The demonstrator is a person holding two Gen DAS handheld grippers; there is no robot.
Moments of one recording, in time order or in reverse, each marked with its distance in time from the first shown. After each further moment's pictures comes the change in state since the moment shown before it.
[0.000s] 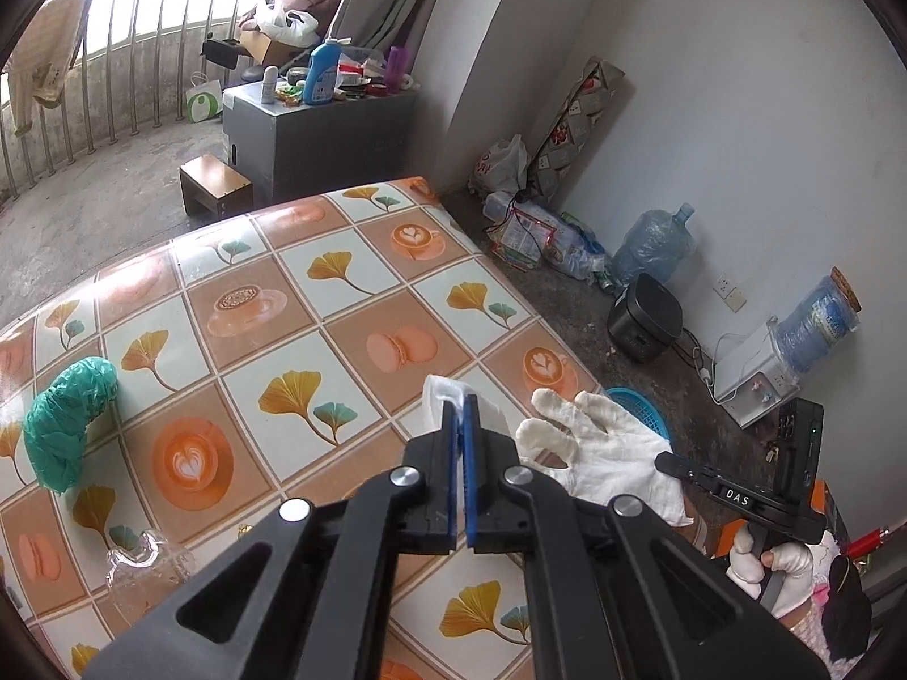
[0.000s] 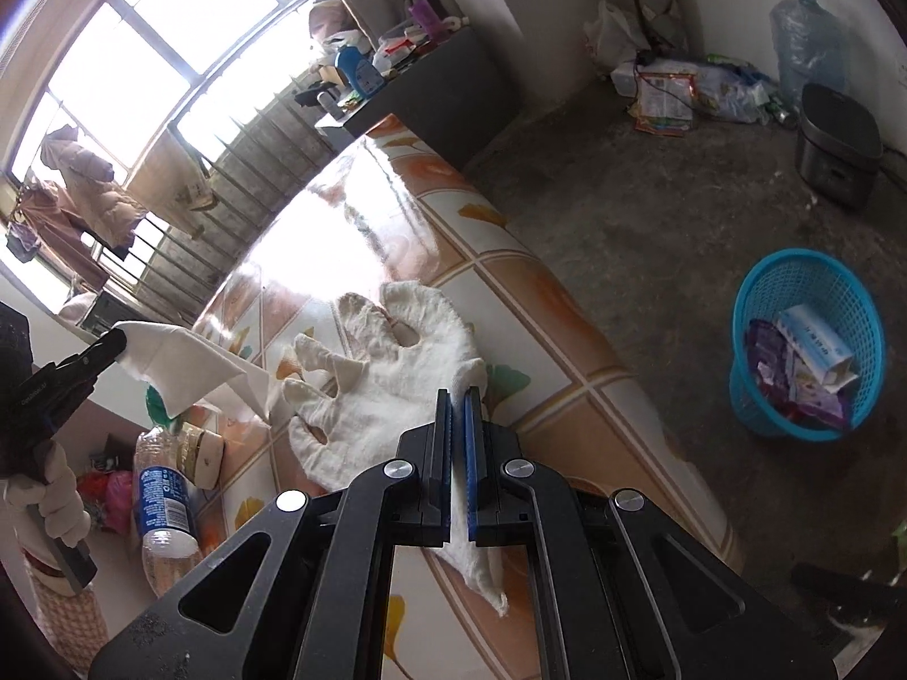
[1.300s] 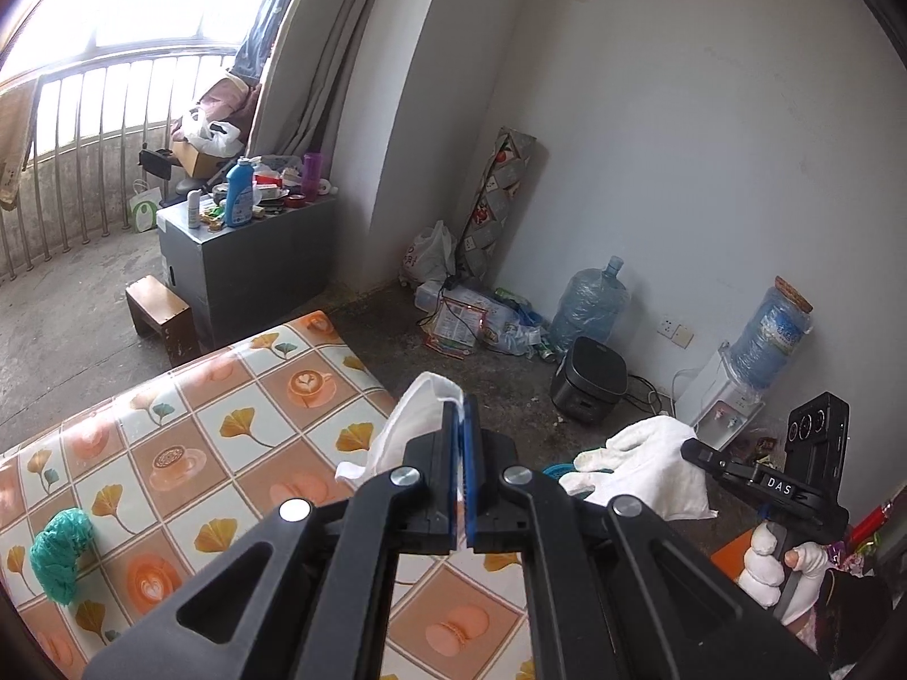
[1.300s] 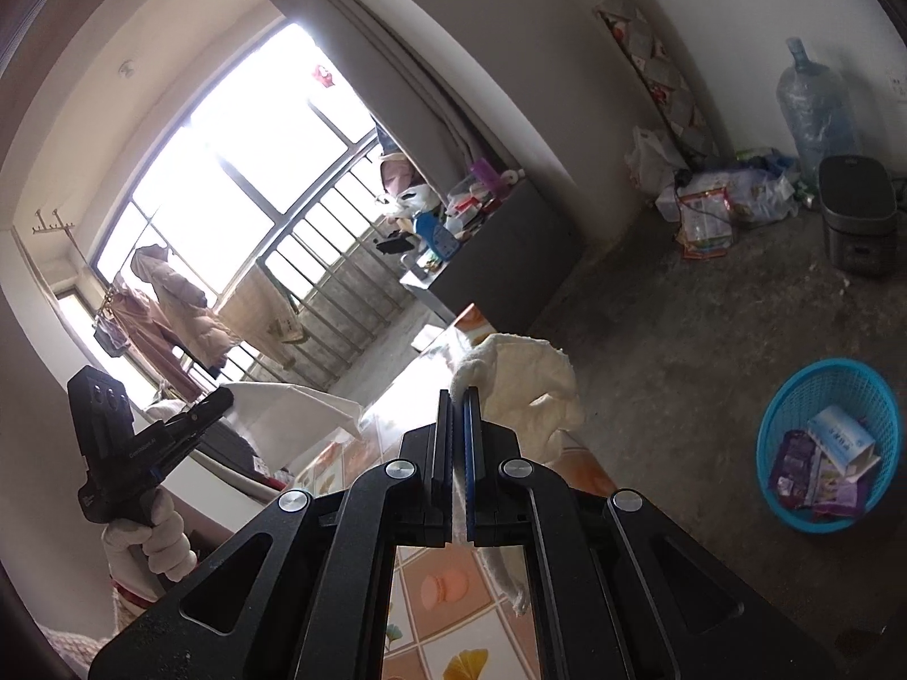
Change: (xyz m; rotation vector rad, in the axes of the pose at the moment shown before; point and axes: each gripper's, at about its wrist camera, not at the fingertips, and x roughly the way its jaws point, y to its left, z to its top) left arm -0.031 -0.102 0.060 0.162 -0.194 -0.118; right arm -0.114 -0.026 0.054 0.052 -0.356 0.210
